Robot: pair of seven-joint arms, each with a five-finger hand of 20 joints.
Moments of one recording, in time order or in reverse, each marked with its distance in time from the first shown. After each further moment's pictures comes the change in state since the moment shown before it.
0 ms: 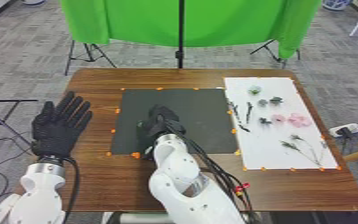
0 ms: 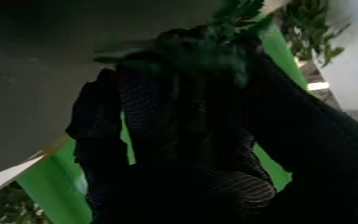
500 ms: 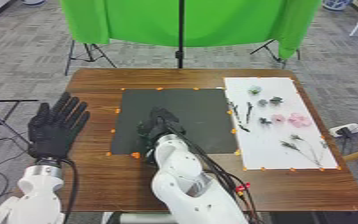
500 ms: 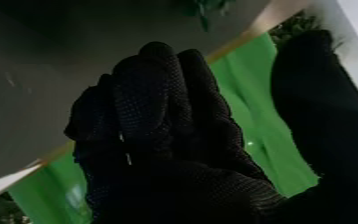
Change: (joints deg) left arm 1.6 -0.9 -1.0 -0.8 -0.4 -0.2 1.9; right arm -0.1 1.9 -0.5 -2.7 1.9 -2.8 -0.2
